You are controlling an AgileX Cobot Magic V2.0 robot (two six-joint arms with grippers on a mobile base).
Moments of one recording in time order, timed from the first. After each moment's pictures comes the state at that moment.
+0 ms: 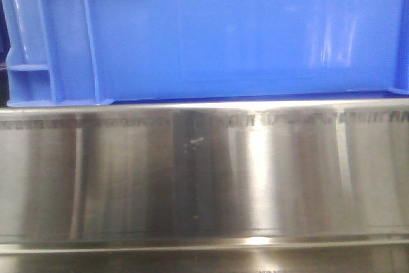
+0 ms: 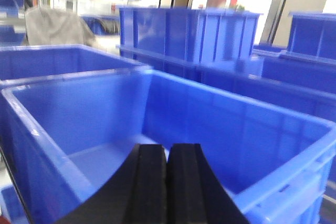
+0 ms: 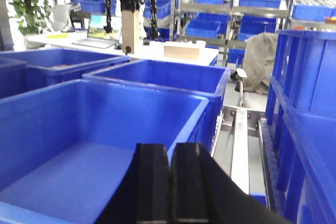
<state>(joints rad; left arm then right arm) -0.75 0.62 -0.74 0.63 0.19 -0.73 0.68 0.47 -0.82 -0.38 0.46 0.31</state>
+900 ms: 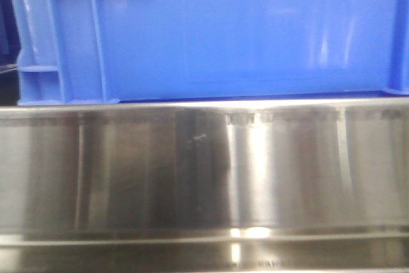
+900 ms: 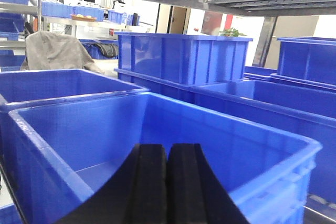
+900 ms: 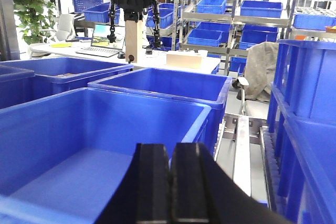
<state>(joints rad) -0.75 0.57 -0.74 0.64 0.18 -0.73 0.68 0.47 -0.82 -0.38 0.45 0.31</state>
